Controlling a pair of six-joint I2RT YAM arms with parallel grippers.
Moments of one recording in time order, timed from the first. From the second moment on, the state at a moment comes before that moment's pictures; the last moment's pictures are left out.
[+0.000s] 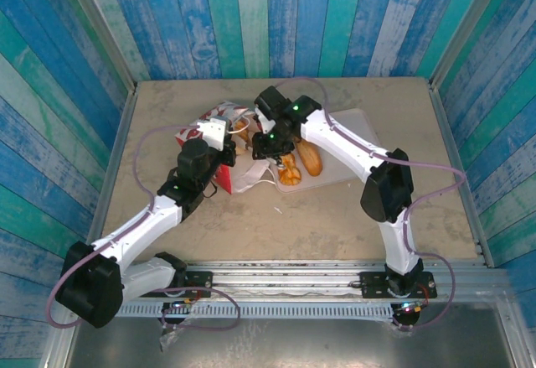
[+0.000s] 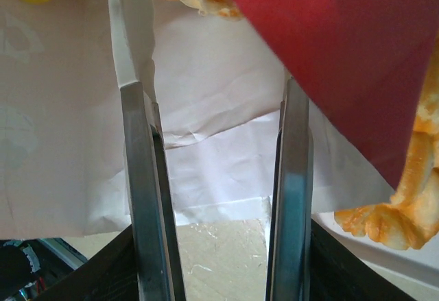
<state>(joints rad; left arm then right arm) -0.48 1.10 0.61 0.31 -0.12 -0.06 0.77 2.09 2.01 -1.09 -0.22 0.43</state>
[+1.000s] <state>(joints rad) -0.48 1.10 0.61 0.31 -0.12 -0.08 0.78 2.13 1.99 -1.07 -0.21 0.43</state>
